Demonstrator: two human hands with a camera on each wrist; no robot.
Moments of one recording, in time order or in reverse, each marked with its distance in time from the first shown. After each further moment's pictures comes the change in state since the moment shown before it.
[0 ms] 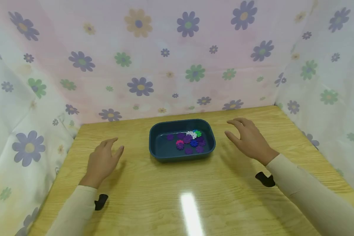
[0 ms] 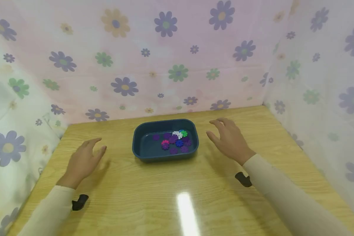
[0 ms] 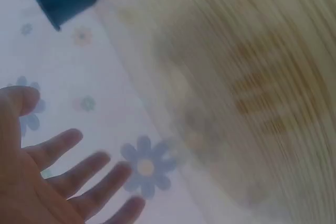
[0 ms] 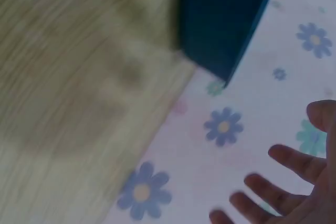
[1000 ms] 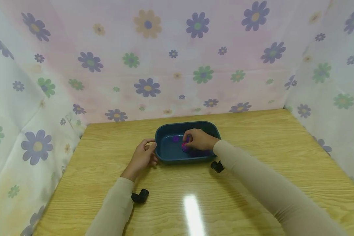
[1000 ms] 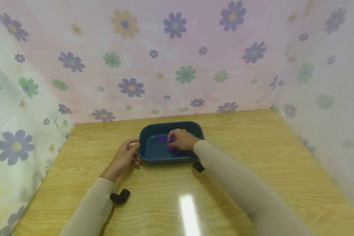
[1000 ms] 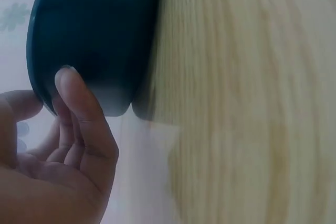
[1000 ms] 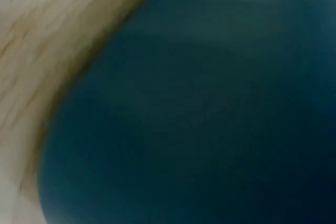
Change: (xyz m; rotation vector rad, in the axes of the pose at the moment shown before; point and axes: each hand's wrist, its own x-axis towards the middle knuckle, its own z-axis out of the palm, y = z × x) left_hand 0.037 0.065 0.066 -1.045 -0.223 -0.225; right_hand 0.106 -0.079 0.100 0.362 -0.552 -0.071
